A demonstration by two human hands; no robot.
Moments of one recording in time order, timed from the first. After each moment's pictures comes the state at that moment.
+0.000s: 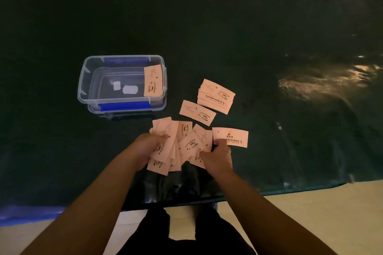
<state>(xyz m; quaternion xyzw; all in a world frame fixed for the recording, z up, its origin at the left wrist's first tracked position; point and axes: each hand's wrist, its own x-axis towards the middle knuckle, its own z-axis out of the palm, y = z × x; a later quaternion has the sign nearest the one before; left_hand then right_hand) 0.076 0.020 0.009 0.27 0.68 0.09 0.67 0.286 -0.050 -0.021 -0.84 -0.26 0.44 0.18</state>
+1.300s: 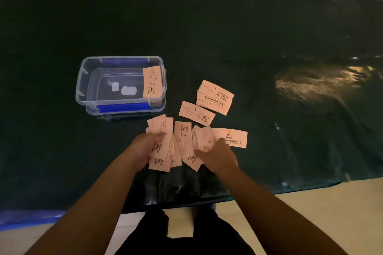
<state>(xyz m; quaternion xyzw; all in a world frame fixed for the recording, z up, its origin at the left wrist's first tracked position) 0.077 0.024 0.007 0.22 0.69 0.14 0.68 0.298 -0.038 -0.024 -0.84 -0.36 0.39 0.01</state>
